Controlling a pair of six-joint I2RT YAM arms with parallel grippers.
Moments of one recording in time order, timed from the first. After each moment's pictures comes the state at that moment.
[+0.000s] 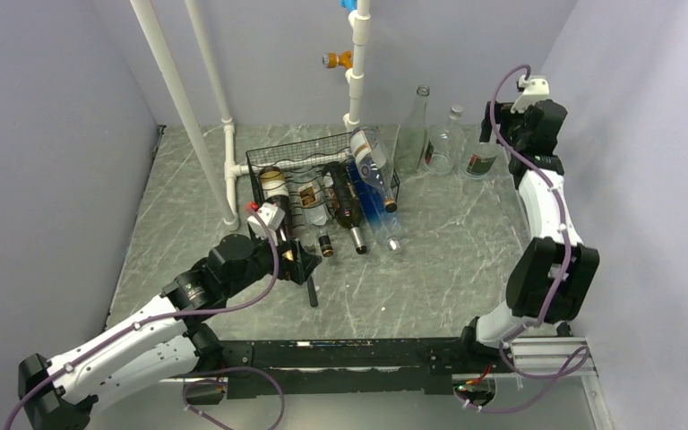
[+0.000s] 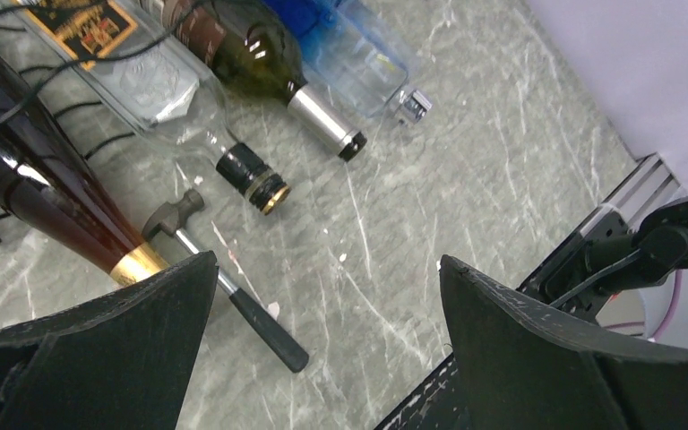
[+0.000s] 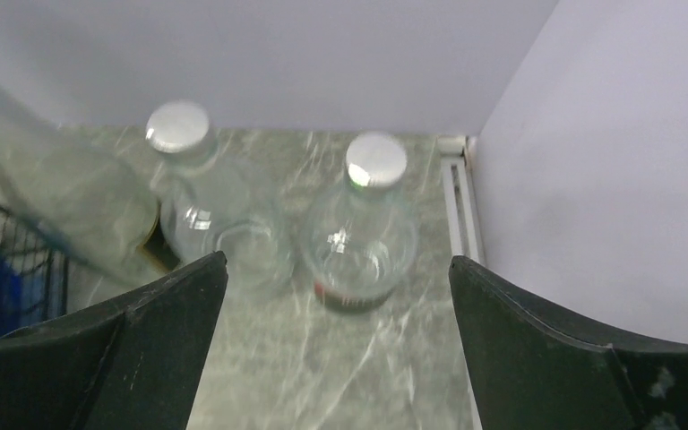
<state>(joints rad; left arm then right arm) -0.85 0.70 0.58 -0.17 -0.10 -0.46 -0.23 1.60 1.37 0.01 -0.19 -0.11</state>
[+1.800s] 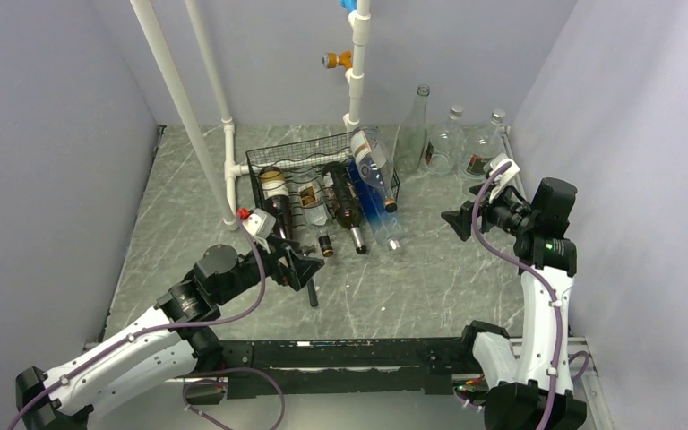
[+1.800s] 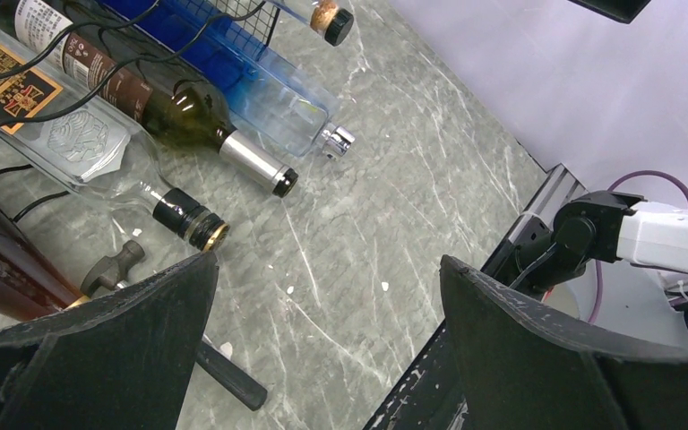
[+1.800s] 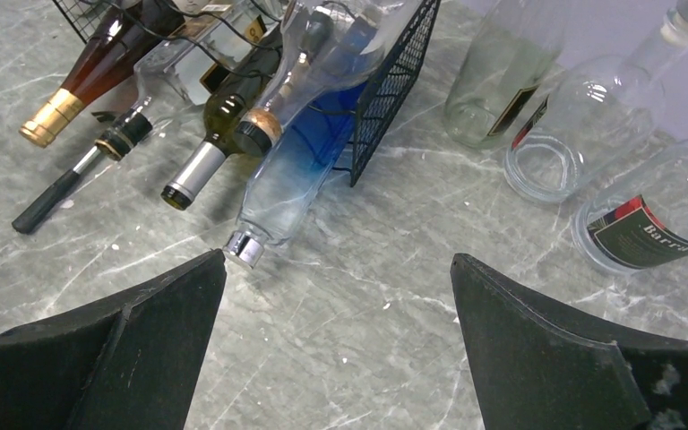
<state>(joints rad) -0.85 0.60 0.49 0.00 0.02 -0.46 -0.29 0.86 0.94 -0.55 -0.93 -0.46</state>
